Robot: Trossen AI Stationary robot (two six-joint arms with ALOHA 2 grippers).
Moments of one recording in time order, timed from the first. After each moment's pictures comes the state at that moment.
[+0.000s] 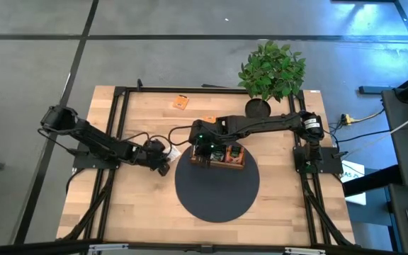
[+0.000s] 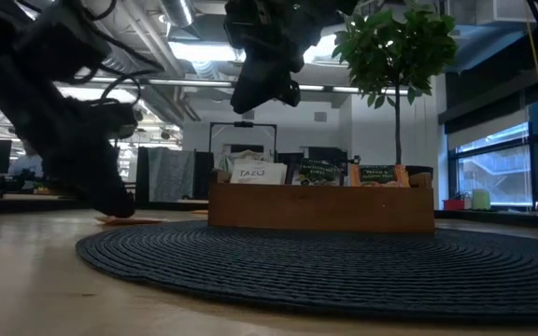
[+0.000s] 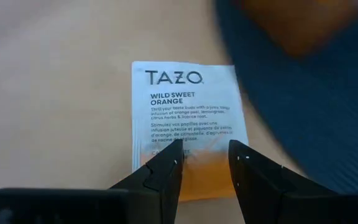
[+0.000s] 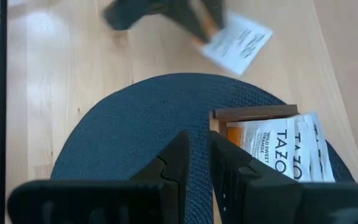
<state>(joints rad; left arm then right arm) -0.27 1.35 0.31 0.03 -0.41 -0.95 0.00 1.98 1.69 -0.68 -0.15 0.26</state>
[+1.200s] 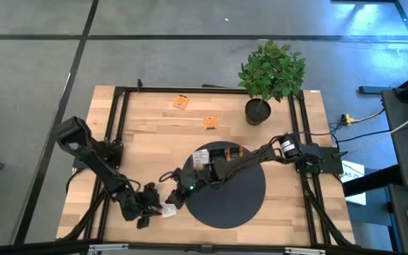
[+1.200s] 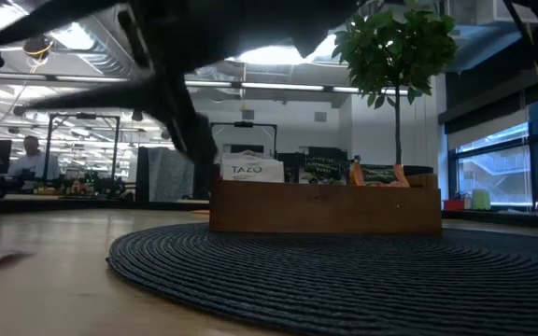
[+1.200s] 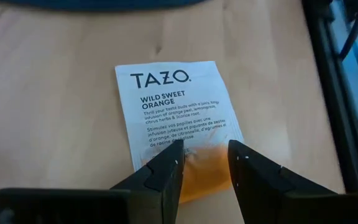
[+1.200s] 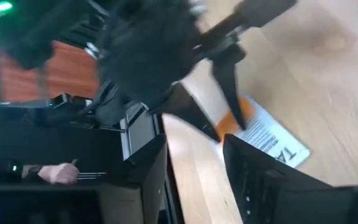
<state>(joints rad) -0.90 1.65 0.51 0.23 -0.39 -0.95 0.27 2.30 1.69 0.12 -0.17 1.06</state>
